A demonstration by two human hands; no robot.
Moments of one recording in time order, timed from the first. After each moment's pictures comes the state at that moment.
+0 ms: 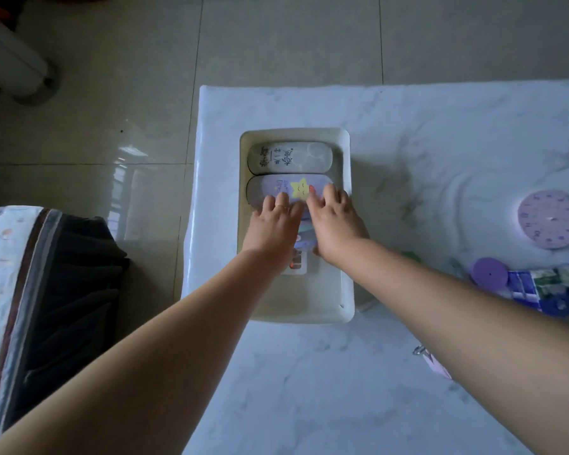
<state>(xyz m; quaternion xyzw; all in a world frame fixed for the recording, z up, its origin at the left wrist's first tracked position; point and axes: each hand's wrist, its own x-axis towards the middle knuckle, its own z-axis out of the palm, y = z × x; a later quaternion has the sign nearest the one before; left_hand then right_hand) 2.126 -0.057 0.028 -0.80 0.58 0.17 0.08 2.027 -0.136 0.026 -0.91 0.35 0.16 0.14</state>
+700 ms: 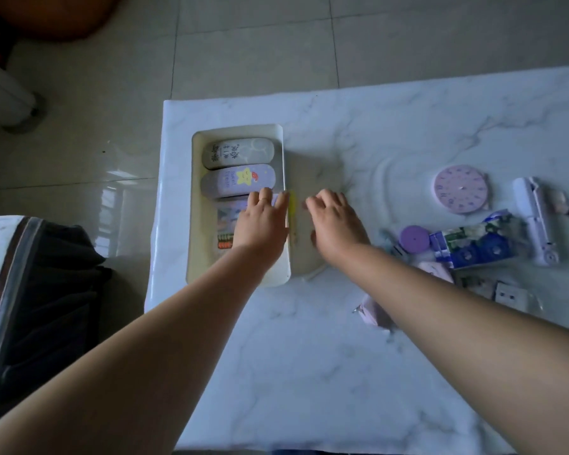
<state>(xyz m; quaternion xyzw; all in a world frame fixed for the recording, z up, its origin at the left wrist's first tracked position) 2.028 -0.059 0.070 -0.82 0.55 0.15 0.02 1.904 -0.130 0.058 -0.90 0.40 0.03 0.17</state>
